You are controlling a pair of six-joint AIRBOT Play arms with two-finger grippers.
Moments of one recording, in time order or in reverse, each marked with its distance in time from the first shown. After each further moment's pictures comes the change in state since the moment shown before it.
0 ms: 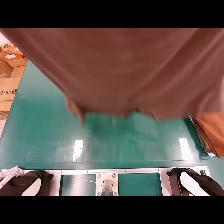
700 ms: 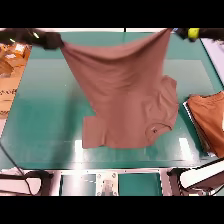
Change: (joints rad) left arm 0.000 -0.644 -0.202 0.060 -0.232 -0.071; right arm 0.087 -0.724 0.002 0.005 0.049 -0.004
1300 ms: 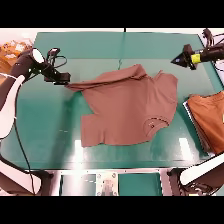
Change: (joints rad) left arm 0.012 -0.219 -0.171 0.266 -0.025 -0.131; right arm -0.182 -0.084 -0.063 -0.067 0.407 0.076
